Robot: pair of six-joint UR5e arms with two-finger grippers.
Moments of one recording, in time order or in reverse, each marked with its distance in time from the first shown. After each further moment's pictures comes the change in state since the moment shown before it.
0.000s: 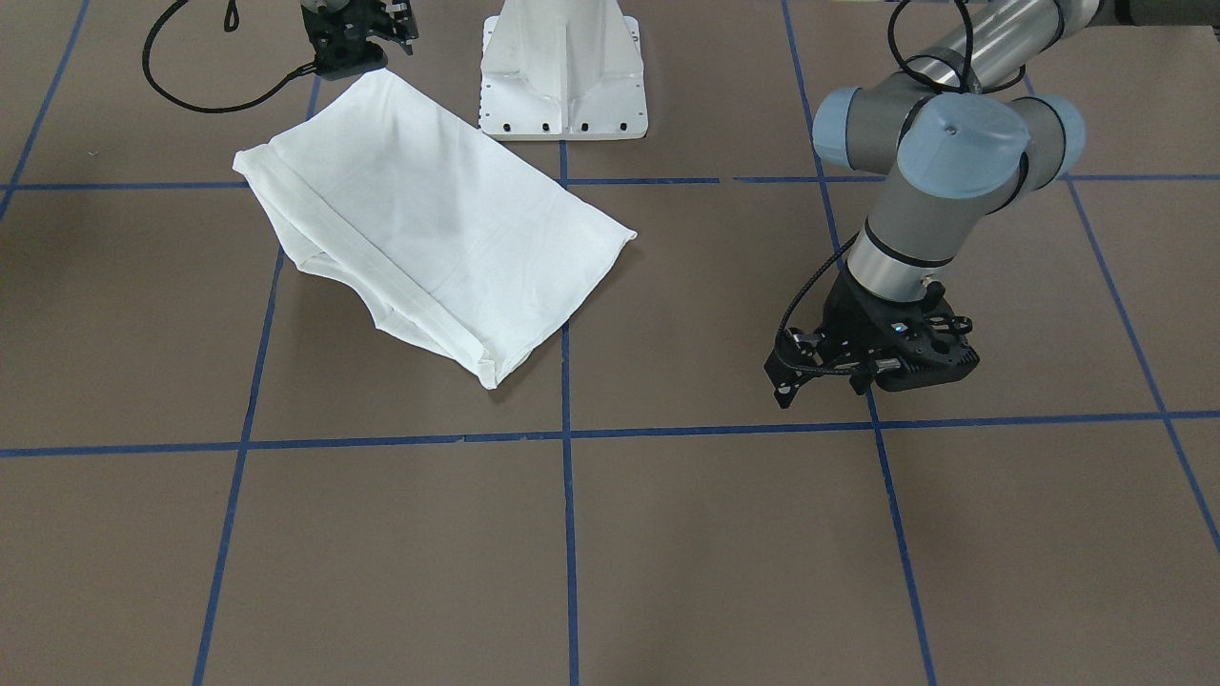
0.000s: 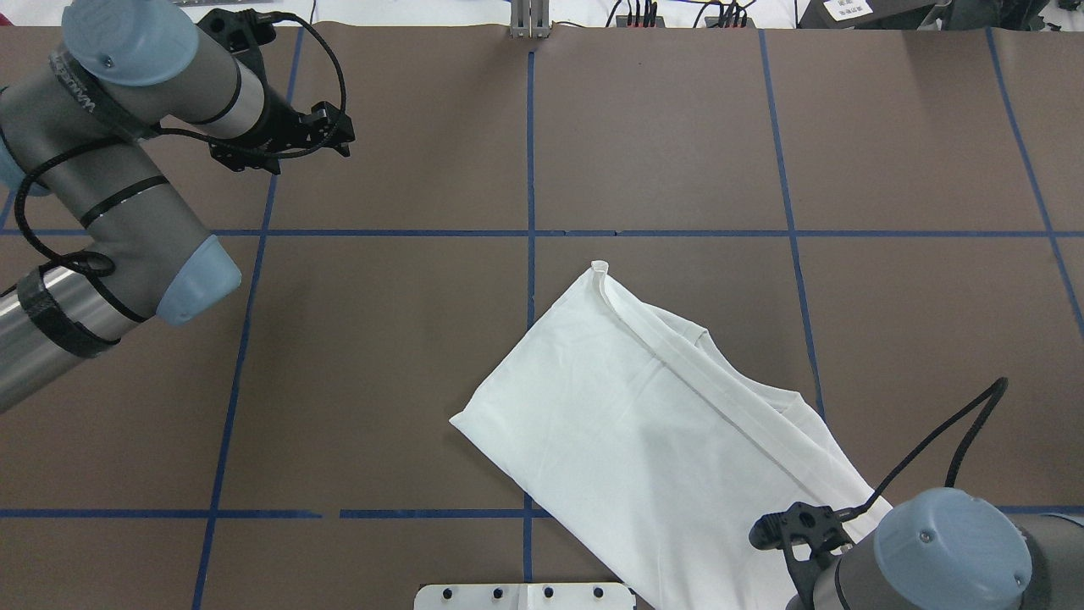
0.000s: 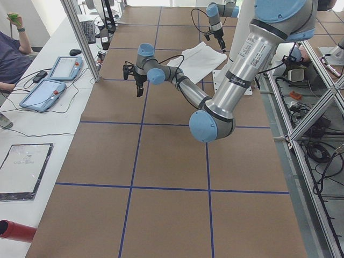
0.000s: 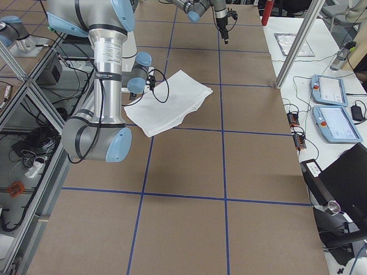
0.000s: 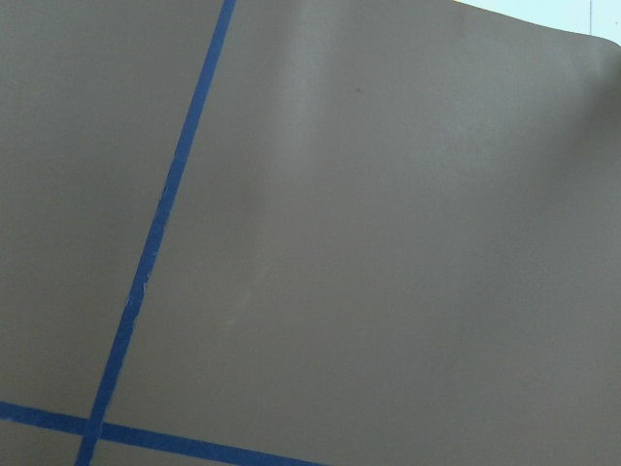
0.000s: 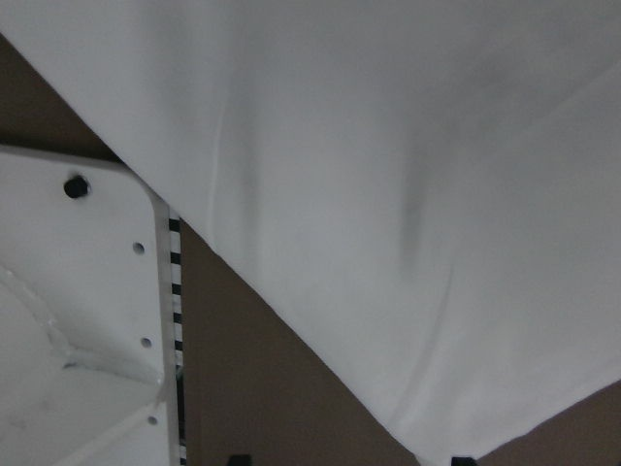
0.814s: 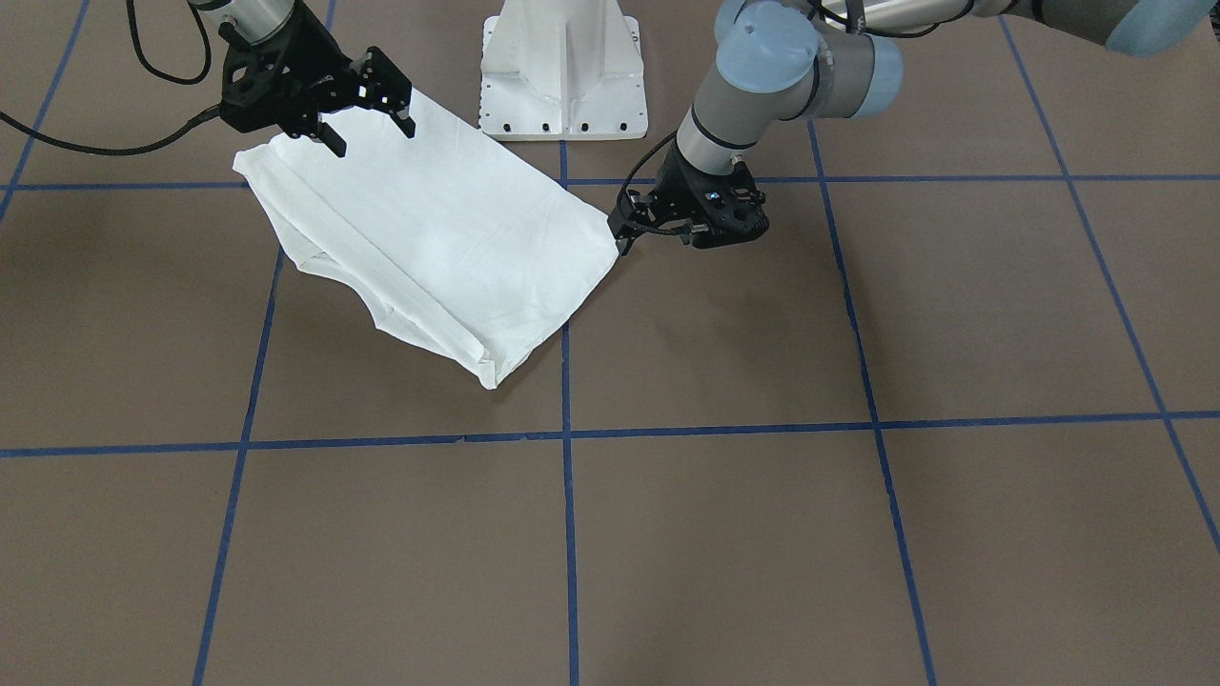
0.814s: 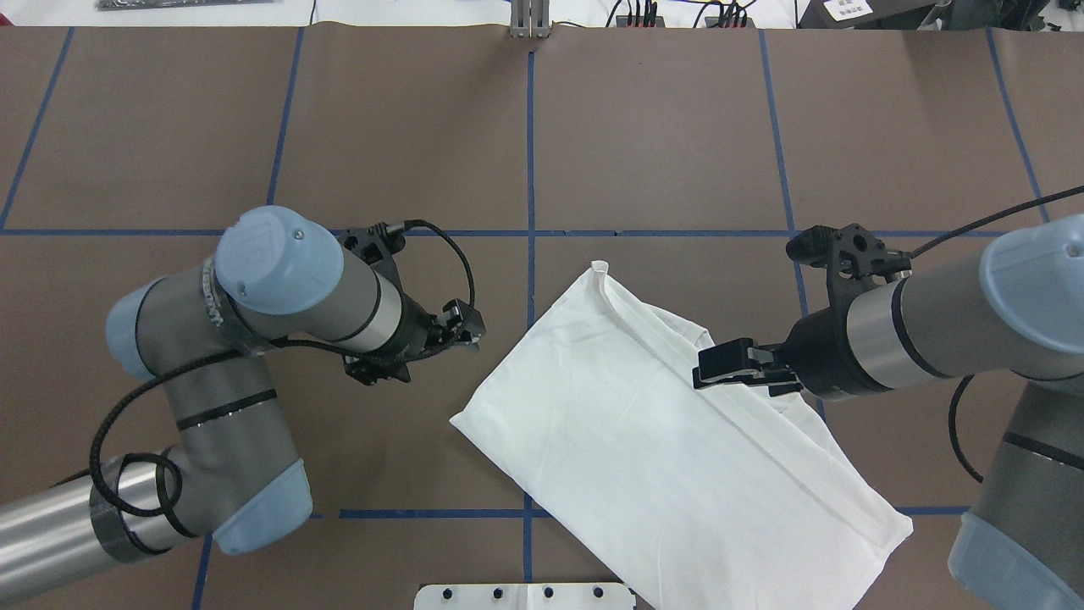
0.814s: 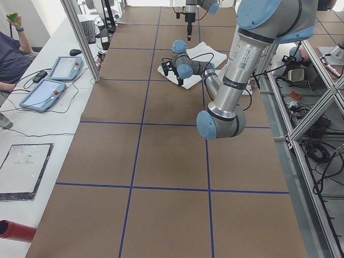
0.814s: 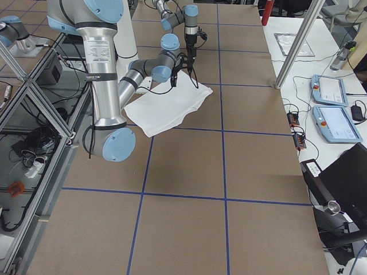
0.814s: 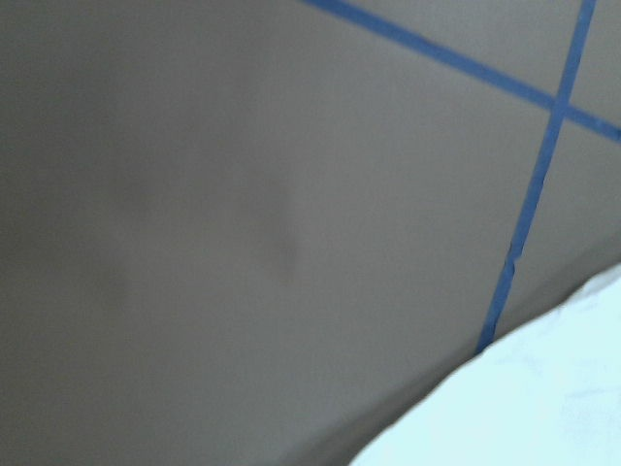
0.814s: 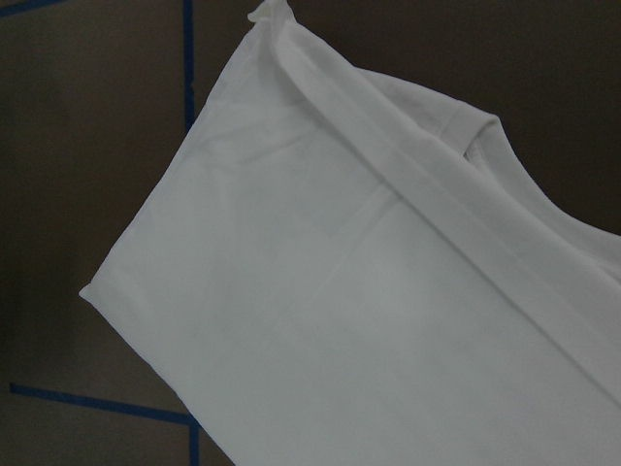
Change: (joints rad) left arm 0.374 0.033 -0.180 0.016 -0.005 -0.445; right arm 0.452 0.180 -0.024 0.002 0.007 -0.079
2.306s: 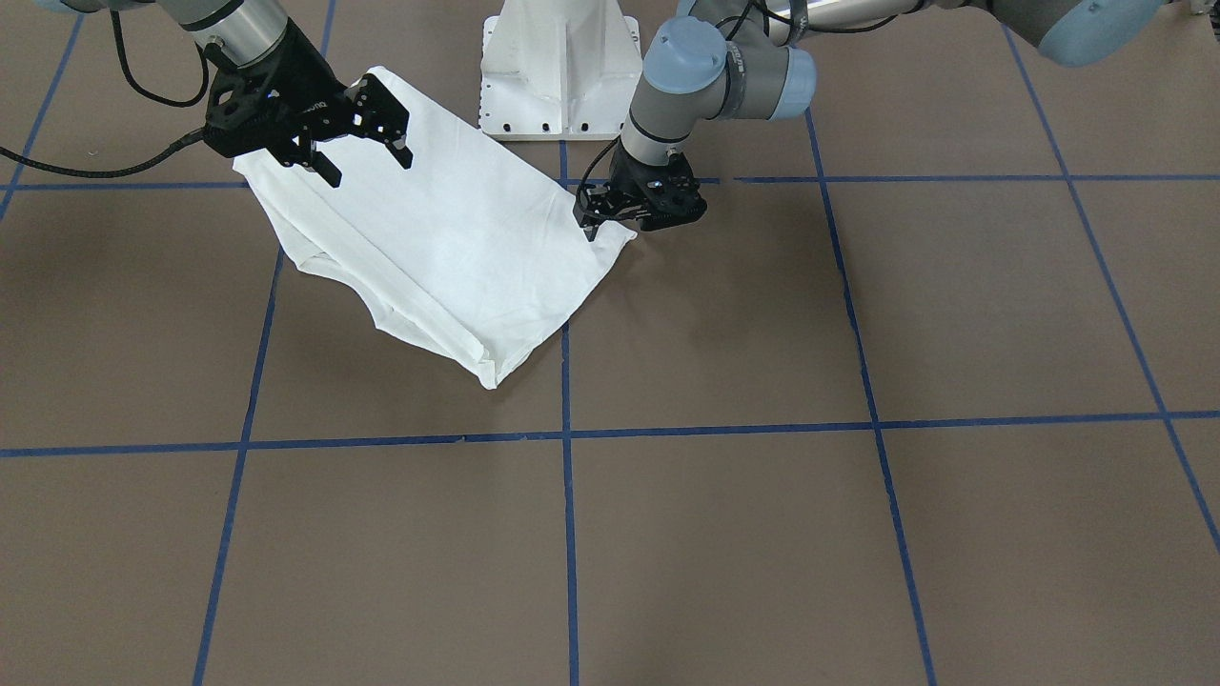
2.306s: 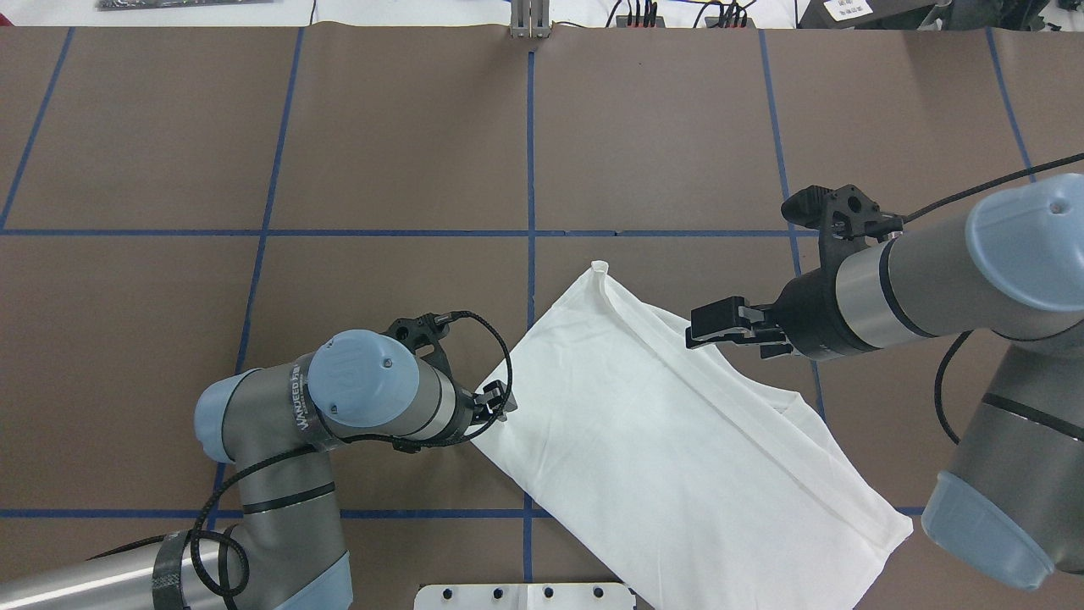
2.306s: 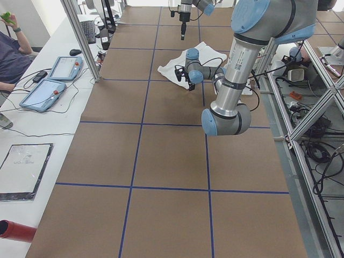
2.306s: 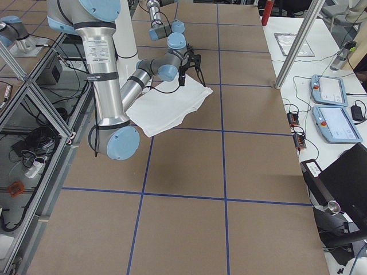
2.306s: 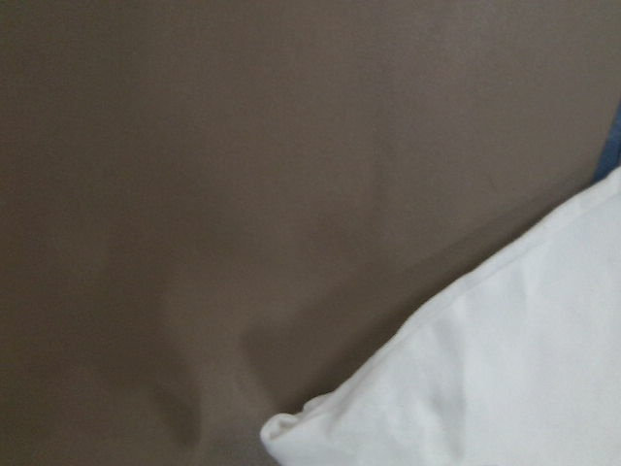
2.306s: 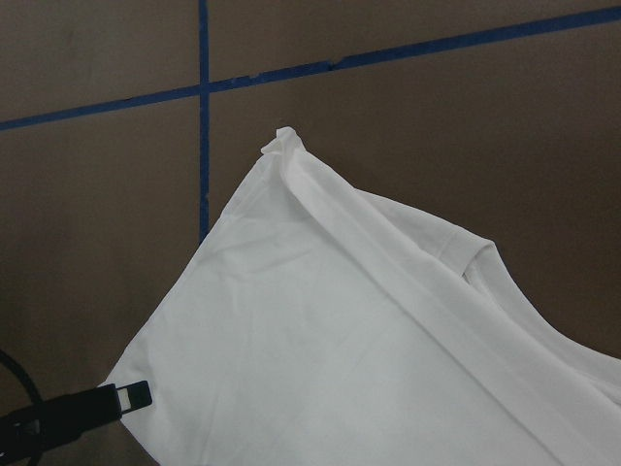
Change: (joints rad) left arm 0.142 -0.025 0.110 -0.061 0.151 -0.075; right arm 0.037 0.051 -0.050 -0.001 -0.006 -0.009
